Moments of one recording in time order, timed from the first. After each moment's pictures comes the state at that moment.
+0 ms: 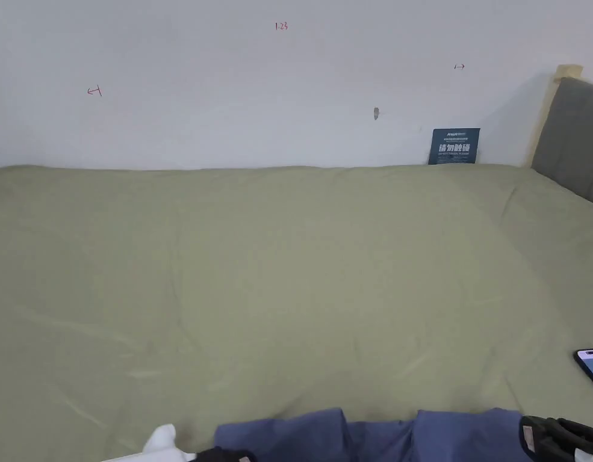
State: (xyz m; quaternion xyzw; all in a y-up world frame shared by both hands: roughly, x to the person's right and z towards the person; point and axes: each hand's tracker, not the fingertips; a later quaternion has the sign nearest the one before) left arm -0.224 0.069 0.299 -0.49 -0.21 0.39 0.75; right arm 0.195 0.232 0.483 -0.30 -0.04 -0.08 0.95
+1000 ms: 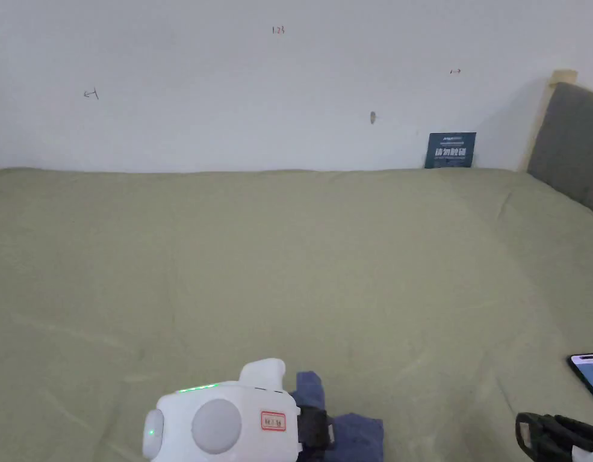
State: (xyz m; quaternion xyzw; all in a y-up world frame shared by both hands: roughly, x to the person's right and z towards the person) left arm -0.075 0.168 0.302 -0.51 -0.30 0.14 0.80; right arm 0.203 0.237 0.483 -0.29 -0.04 -0.08 0.95
